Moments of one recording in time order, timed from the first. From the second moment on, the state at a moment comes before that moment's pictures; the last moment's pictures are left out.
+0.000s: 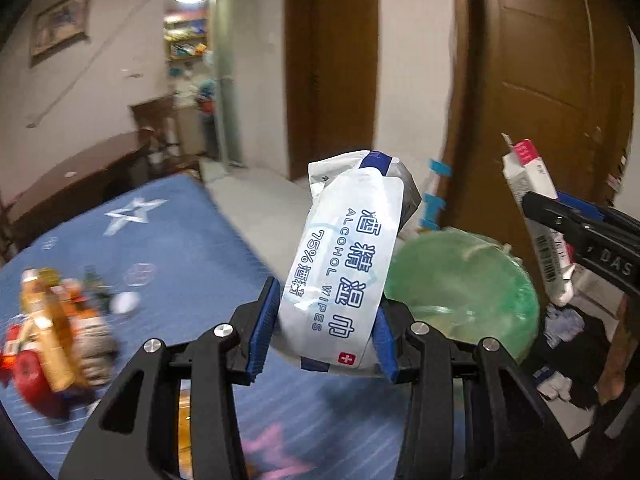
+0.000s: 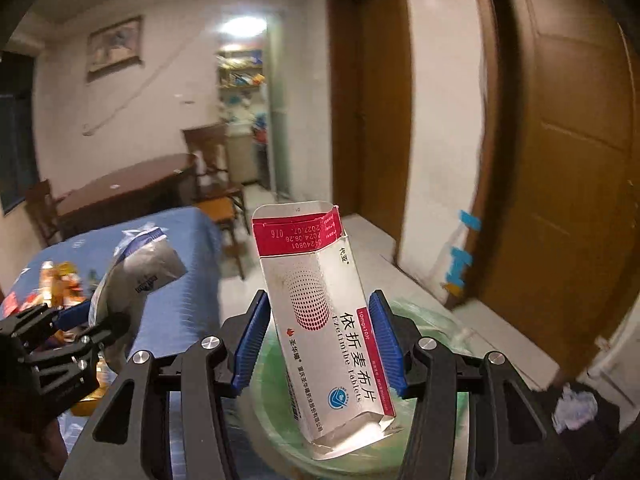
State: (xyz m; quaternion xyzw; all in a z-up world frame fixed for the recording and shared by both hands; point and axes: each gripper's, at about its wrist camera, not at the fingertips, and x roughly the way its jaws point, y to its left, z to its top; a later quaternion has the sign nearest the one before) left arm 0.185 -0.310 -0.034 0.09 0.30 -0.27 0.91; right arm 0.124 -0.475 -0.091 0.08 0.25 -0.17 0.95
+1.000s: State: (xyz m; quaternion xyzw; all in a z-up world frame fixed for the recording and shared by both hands) left arm 0.233 -0.423 -0.103 0.13 0.38 -0.29 0.87; right arm 0.166 -0.579 -0.197 0.16 0.34 -0.19 0.91
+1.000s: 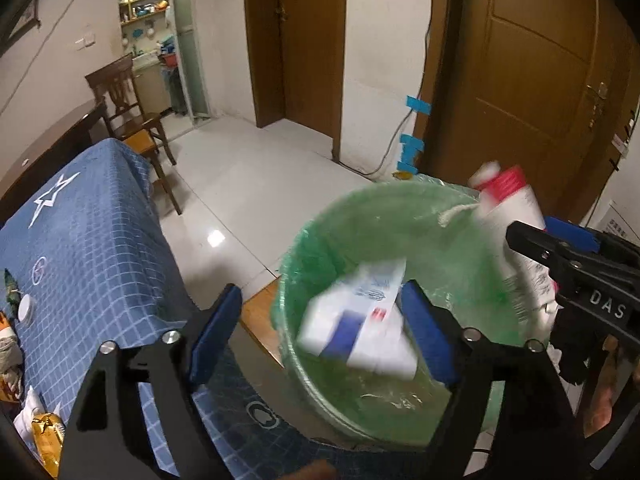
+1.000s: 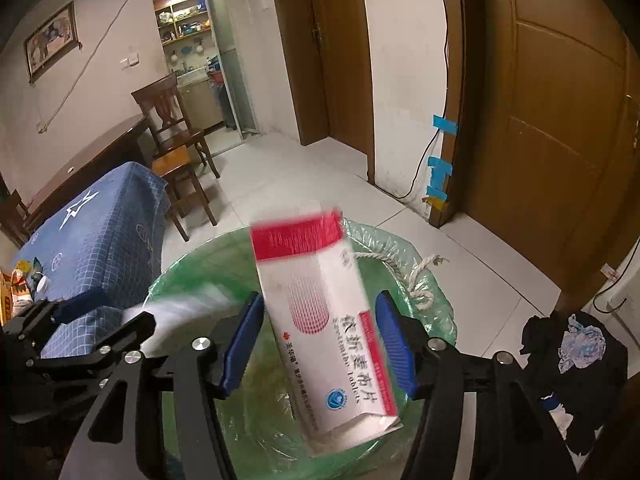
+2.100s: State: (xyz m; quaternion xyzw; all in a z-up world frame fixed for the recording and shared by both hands) left arm 0.183 -0.257 -0.031 0.10 0.29 -0.28 0.91; right arm 0.074 -0.436 -0.133 0.12 0.24 -0.09 0.96
